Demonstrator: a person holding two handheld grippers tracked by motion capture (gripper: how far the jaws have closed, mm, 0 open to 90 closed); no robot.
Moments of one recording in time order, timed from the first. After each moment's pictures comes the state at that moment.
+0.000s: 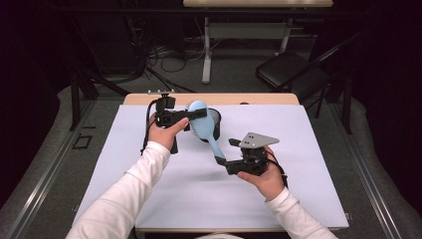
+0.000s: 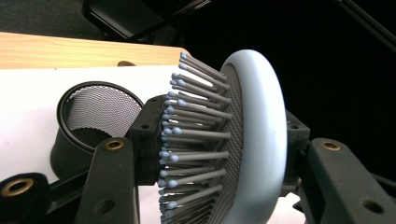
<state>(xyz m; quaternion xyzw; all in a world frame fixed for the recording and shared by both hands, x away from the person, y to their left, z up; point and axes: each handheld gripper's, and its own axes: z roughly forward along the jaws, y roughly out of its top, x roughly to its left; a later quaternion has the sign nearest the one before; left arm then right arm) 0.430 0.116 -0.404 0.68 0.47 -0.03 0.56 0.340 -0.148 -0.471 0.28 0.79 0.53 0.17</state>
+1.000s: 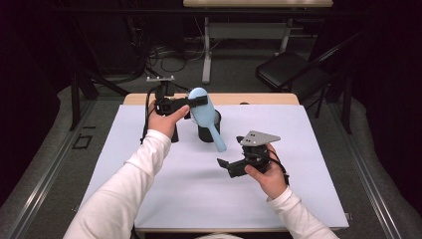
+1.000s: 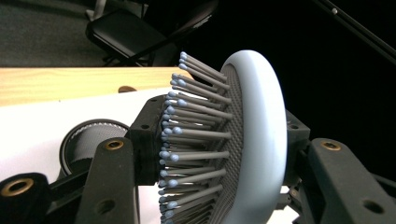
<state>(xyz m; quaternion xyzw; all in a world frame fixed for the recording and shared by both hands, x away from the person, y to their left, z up) 0.441 0.112 -0.373 0.68 0.46 0.00 0.57 0.340 -0.152 -0.465 0.29 0.79 0.51 0.17</state>
